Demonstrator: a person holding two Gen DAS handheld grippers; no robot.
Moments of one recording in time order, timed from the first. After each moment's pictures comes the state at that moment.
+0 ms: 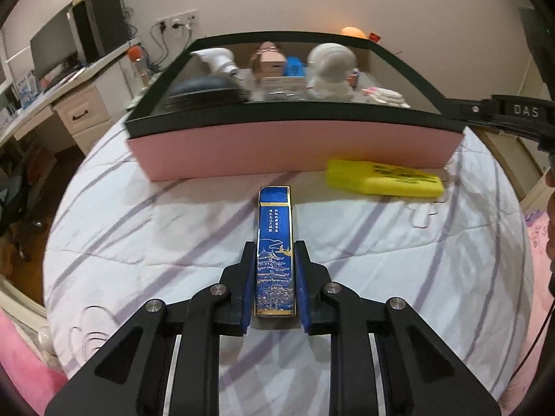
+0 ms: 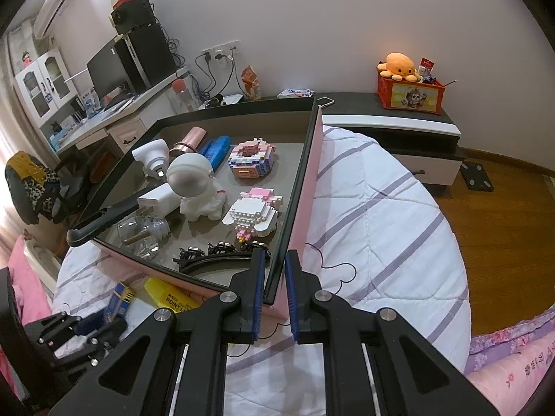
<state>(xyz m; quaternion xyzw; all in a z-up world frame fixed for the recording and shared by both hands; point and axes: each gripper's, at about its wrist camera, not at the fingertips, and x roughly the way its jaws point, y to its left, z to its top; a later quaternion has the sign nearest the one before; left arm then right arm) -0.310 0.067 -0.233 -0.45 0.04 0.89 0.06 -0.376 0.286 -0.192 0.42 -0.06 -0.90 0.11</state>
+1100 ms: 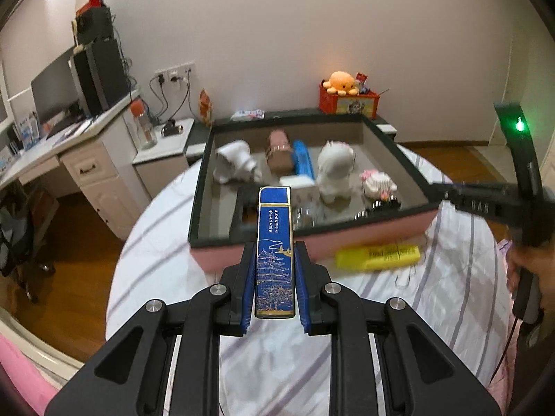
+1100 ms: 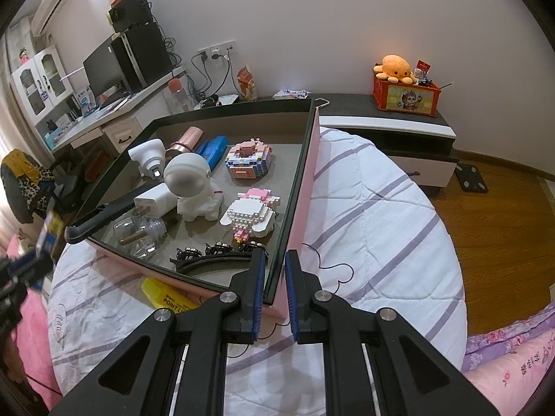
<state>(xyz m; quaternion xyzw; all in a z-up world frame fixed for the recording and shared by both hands) -0.322 0.043 -0.141 -0.36 0.07 0.92 0.09 -0.375 0.283 -0.192 0.42 -0.05 -0.90 0.10</state>
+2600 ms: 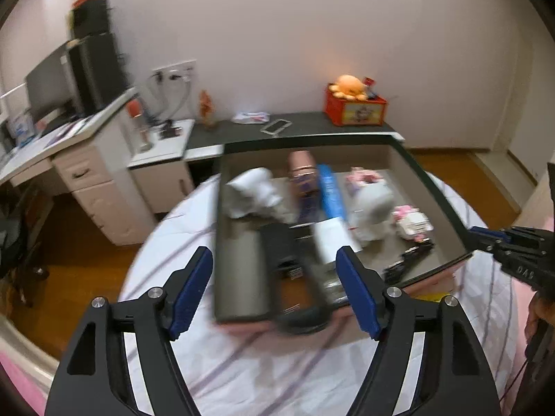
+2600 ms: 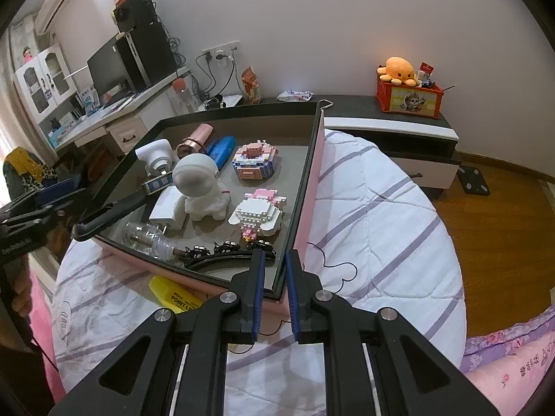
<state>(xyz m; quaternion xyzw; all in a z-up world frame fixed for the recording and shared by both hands) -0.389 0.013 -0.142 -0.37 0.04 0.92 0.09 -0.369 0.280 -0.185 0.42 -0.05 -0.90 0.11</state>
